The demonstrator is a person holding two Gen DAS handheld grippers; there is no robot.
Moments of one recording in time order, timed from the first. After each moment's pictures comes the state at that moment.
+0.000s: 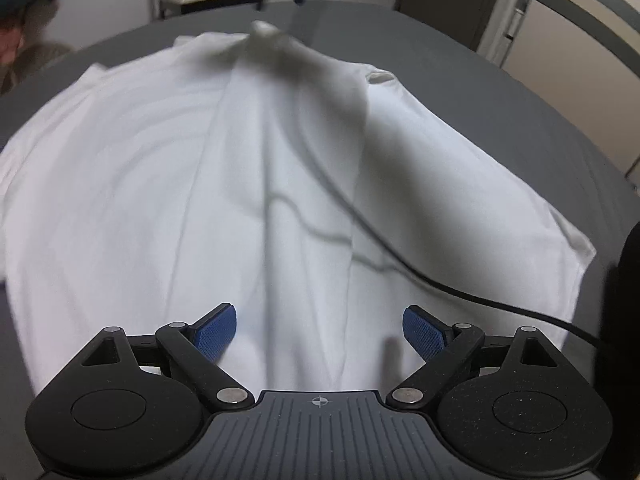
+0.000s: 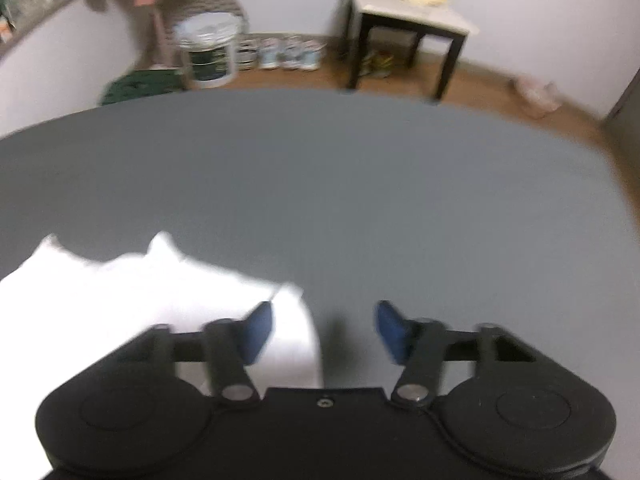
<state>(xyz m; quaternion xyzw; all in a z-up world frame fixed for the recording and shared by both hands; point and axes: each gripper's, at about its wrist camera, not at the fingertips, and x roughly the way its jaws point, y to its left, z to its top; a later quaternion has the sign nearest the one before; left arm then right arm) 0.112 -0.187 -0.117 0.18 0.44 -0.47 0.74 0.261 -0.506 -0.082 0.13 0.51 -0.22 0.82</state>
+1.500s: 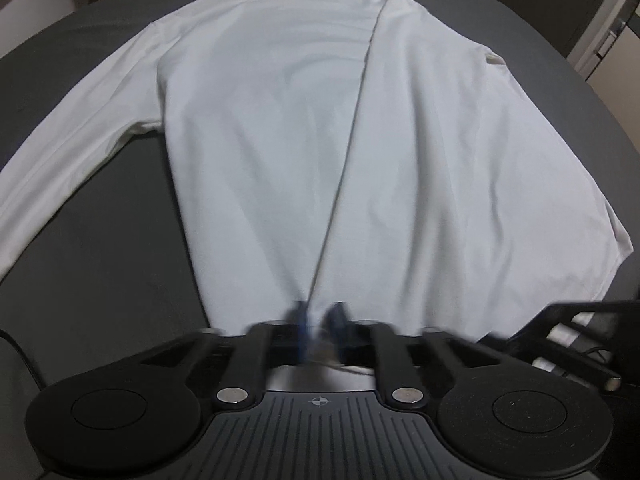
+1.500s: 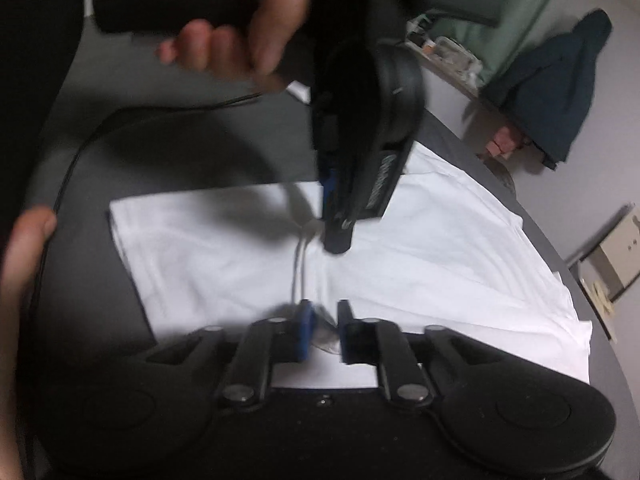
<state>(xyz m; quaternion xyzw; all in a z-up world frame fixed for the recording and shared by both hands) 0.121 -0.094 -0.106 0.17 0.52 -0.35 0.76 -0.021 -0.064 -0.155 -0.29 0.33 0.12 0.89</state>
